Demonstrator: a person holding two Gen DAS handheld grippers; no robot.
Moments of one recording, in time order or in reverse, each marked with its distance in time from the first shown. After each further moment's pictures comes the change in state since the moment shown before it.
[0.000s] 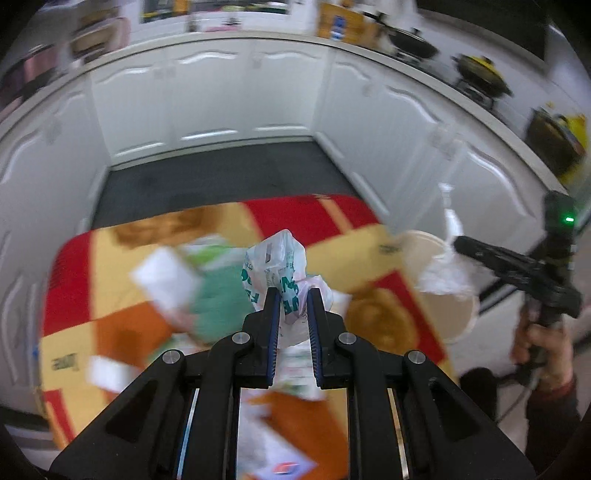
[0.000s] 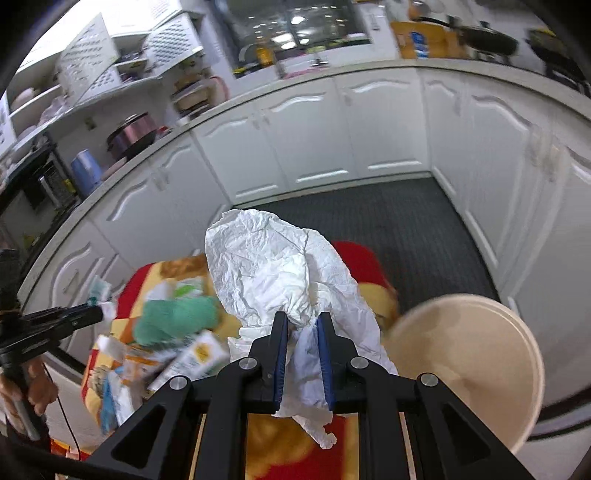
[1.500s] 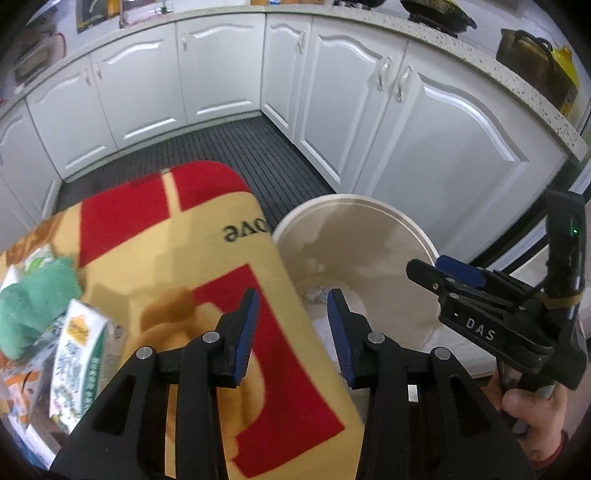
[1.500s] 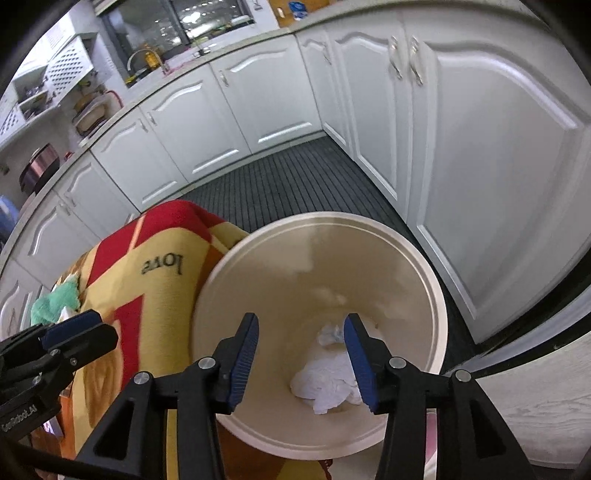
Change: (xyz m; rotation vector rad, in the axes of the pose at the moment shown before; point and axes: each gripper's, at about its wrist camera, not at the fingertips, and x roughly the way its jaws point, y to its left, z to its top) left arm 0.126 -0.166 -0.010 0.102 0.063 -0.002; right arm -0.011 -0.129 -0.061 0.196 0.052 -0.243
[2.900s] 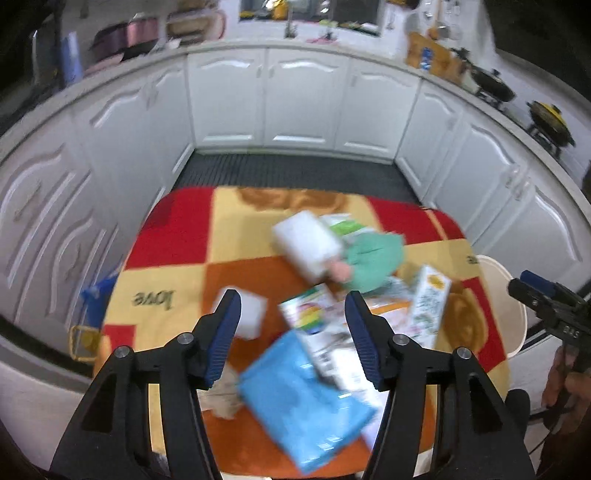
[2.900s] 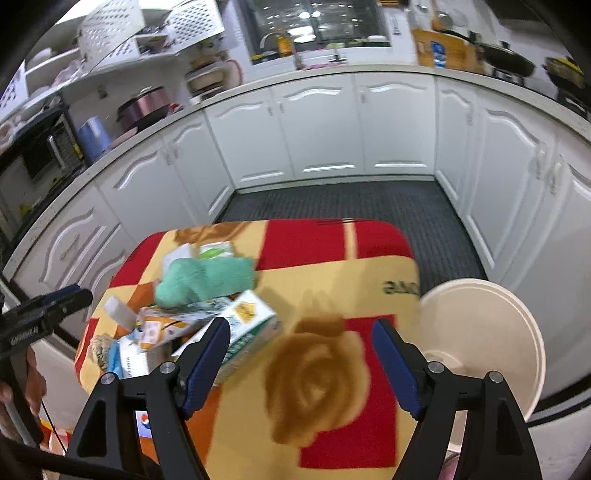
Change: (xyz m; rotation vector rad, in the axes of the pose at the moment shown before) left arm -0.181 0.280 -0.113 -0.348 -0.123 0.271; right arm -0.044 0.230 -0.011 -0.337 -0.033 0.236
